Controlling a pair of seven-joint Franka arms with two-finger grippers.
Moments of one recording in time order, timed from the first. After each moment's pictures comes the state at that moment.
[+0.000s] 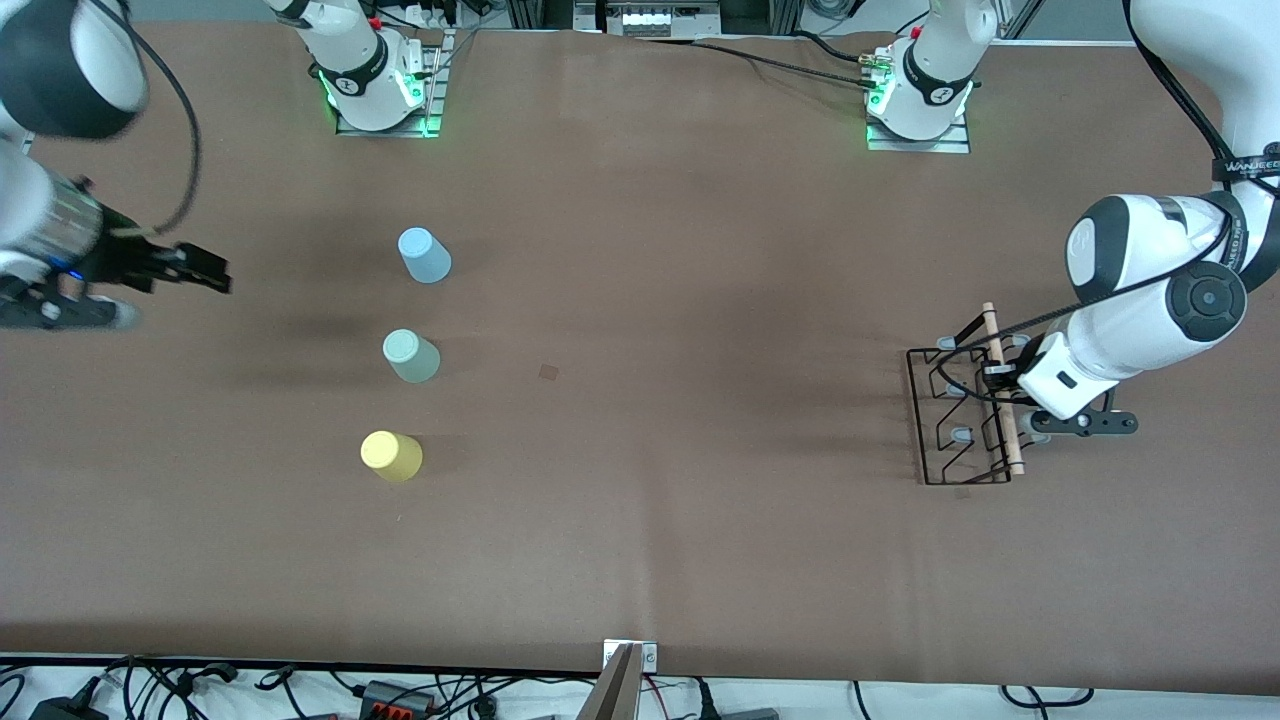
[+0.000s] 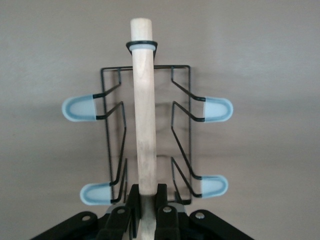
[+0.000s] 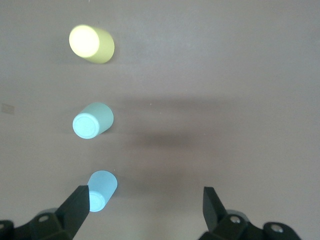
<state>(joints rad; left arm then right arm) 0.10 0.33 -0.16 -1.82 0.04 2.08 -0.05 -0.01 0.12 0.02 -1.75 -0.01 1.73 -0.01</state>
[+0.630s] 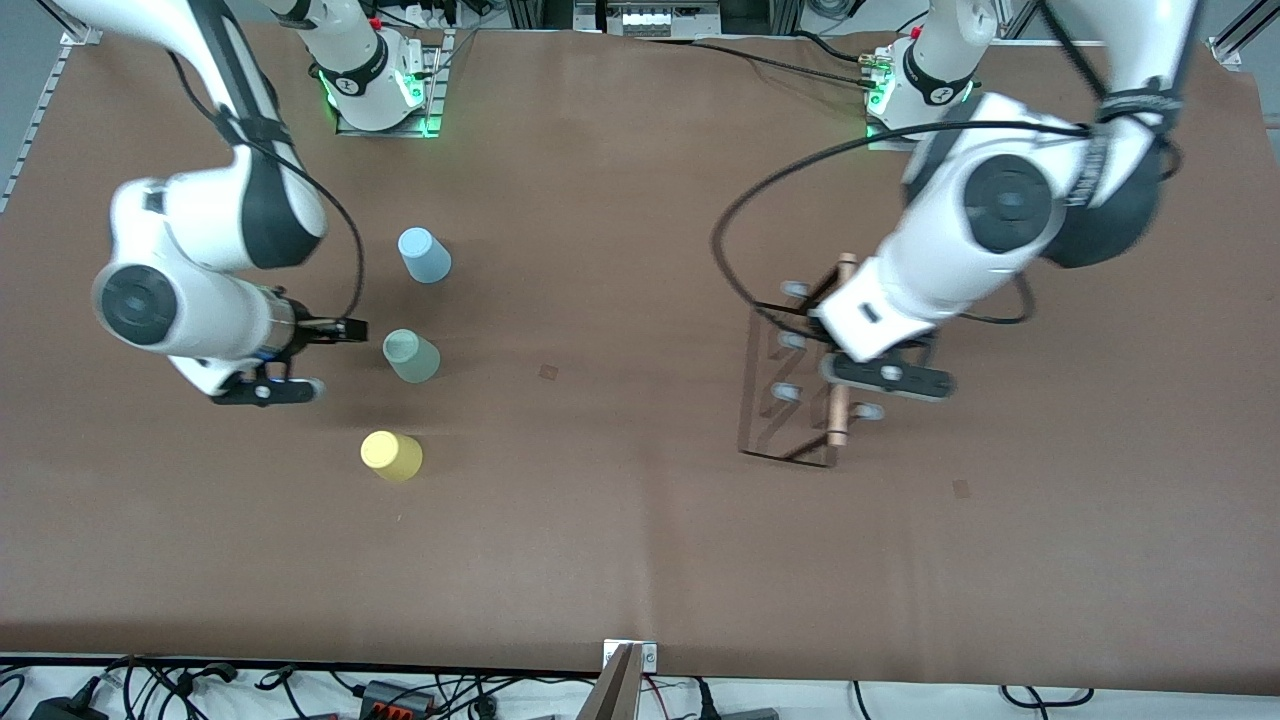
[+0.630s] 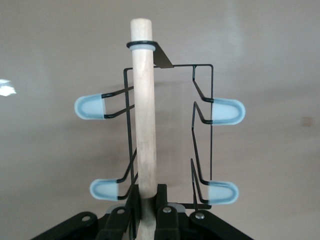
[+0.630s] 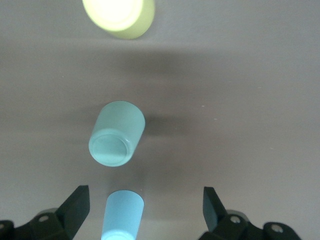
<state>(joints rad) -0.19 0.42 -0.32 -1.44 0.01 1.81 -0.36 0.15 0.38 0.03 -1.76 -0.01 1.84 0.13</state>
